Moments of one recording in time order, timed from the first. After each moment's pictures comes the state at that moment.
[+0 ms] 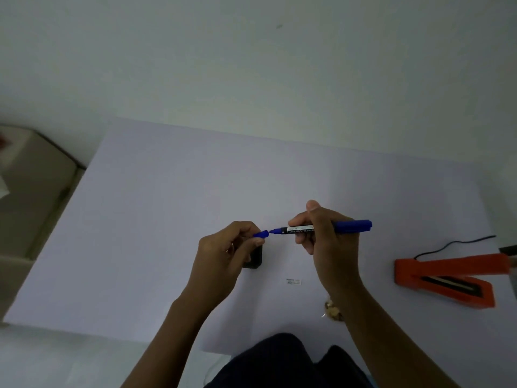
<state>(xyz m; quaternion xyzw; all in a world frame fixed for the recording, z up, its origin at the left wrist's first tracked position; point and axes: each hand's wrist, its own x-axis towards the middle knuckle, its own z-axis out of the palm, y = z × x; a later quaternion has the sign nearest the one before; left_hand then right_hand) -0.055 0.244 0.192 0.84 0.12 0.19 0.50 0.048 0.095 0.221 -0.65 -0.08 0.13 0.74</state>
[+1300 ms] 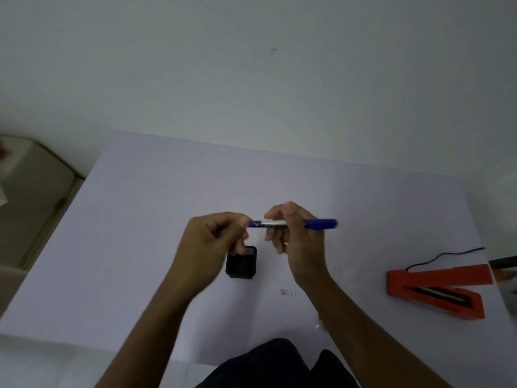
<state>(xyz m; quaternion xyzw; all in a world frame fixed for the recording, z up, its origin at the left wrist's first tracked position) -0.036 0.256 0.250 0.73 0.24 0.09 0.63 0.056 0.117 0.213 -0.62 -0.16 0.17 0.75</state>
